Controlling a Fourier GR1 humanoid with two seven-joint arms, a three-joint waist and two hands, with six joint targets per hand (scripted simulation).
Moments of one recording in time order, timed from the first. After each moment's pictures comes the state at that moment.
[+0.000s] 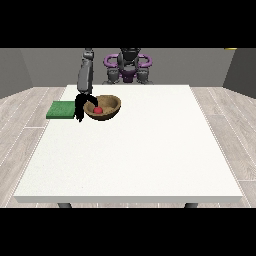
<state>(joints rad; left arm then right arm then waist) -0.76 0.60 0.43 -1.33 0.34 -0.35 0.25 -0.52 -0.21 -0.40 -0.57 -0.27 0.04 -0.52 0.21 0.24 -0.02</state>
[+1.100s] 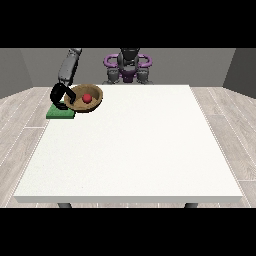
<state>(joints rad) -0.70 0.66 0.50 -1.21 0.37 -0.40 0.20 -0.47 -0.46 -0.29 -0.68 -0.17 -0.15 -0.11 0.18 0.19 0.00</state>
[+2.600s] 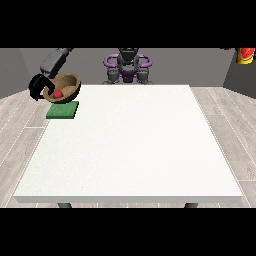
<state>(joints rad) -0.54 0.79 0.58 -0.99 0.35 -0.47 -0.08 -0.56 -0.60 -0.35 -0.63 -0.20 0.00 0.04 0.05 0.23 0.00</state>
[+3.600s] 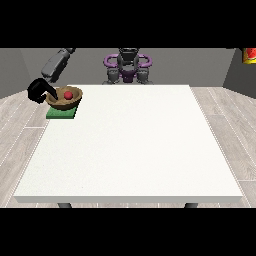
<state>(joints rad) -0.55 0.86 0.59 -0.94 0.38 -0.49 -0.11 -0.63 -0.59 -0.40 -0.57 -0.21 -0.16 -0.03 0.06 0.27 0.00</state>
